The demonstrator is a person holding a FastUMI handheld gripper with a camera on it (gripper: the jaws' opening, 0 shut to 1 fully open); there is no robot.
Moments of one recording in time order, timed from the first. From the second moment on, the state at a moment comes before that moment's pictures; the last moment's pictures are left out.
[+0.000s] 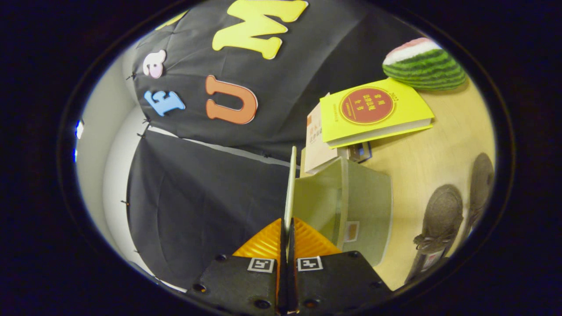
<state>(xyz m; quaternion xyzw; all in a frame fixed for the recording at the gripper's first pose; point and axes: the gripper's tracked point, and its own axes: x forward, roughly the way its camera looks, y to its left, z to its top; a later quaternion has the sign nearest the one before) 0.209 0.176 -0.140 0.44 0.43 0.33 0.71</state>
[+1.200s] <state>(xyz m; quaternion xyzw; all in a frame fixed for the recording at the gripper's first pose) 0.188 0.397 -0.040 0.34 0.41 0.36 0.77</state>
